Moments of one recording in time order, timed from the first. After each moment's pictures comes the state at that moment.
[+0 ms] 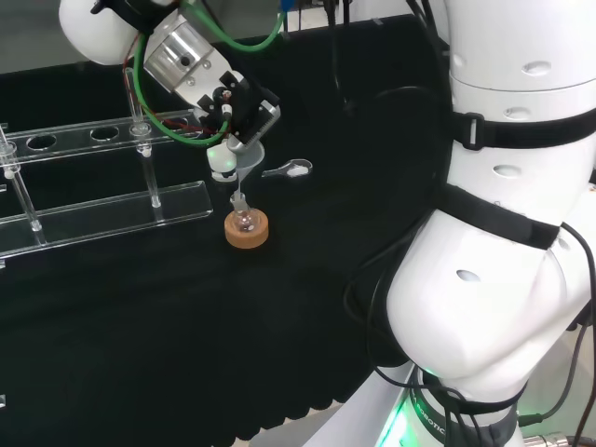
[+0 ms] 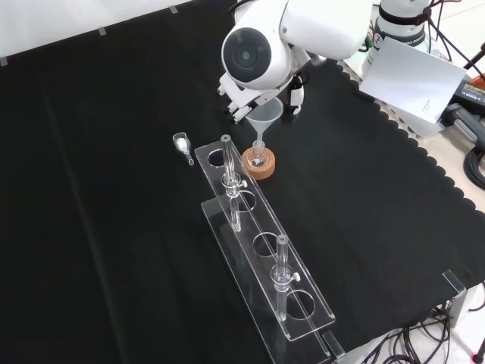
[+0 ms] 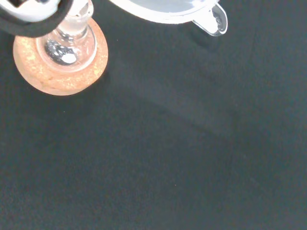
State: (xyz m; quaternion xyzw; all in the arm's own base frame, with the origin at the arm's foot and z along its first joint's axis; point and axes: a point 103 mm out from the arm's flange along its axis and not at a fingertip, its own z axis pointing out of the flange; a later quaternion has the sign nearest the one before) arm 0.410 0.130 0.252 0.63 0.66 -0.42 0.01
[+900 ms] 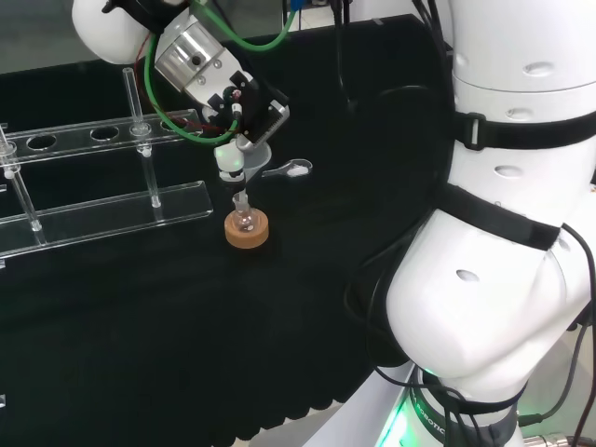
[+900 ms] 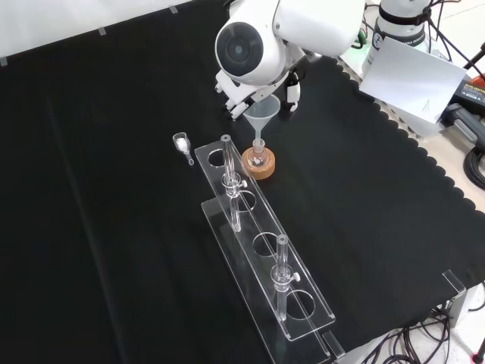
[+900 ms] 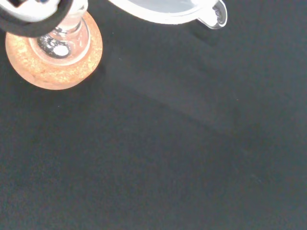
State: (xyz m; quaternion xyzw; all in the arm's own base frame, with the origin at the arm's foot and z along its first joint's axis) arm 0.411 0.122 0.248 0.63 0.66 -0.42 0.00
